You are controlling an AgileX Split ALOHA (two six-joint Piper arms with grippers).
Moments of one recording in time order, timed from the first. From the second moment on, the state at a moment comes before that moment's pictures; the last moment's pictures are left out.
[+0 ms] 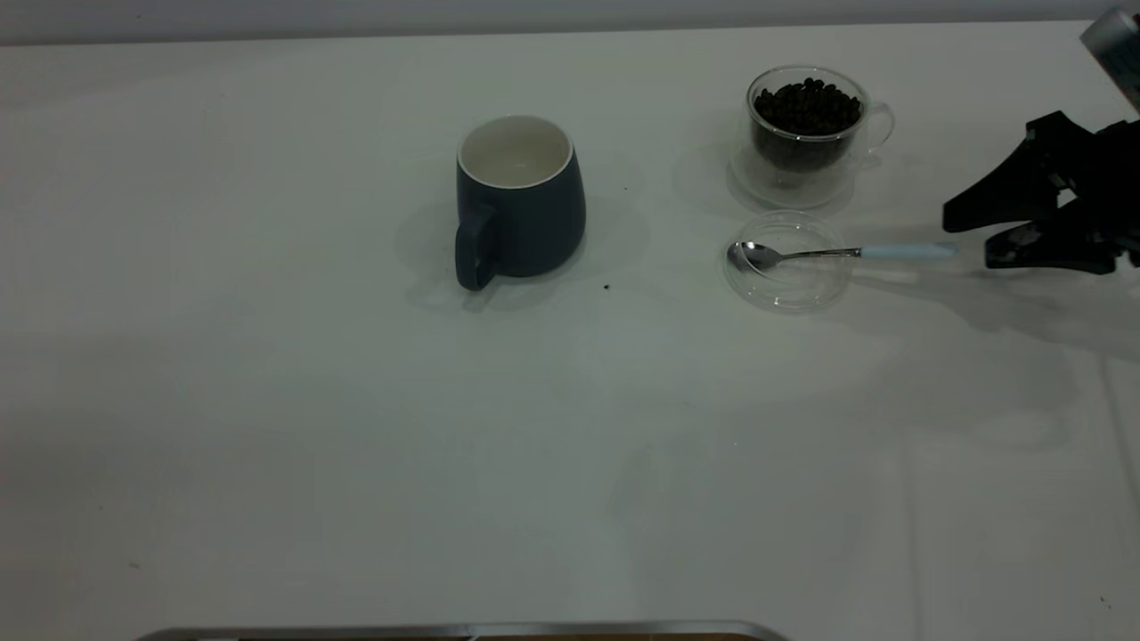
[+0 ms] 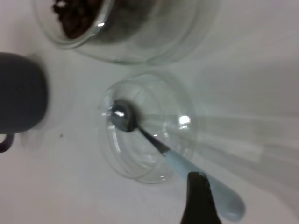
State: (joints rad) left arm -0.11 -0.02 -0.49 0.06 1.14 -0.09; right arm -0.27 2.41 -1.08 1.47 0.74 -1.46
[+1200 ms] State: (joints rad) left arm -0.11 -0.02 -0.49 0.06 1.14 -0.09; right arm -0.21 2.53 -1.10 1.65 0.86 -1.57
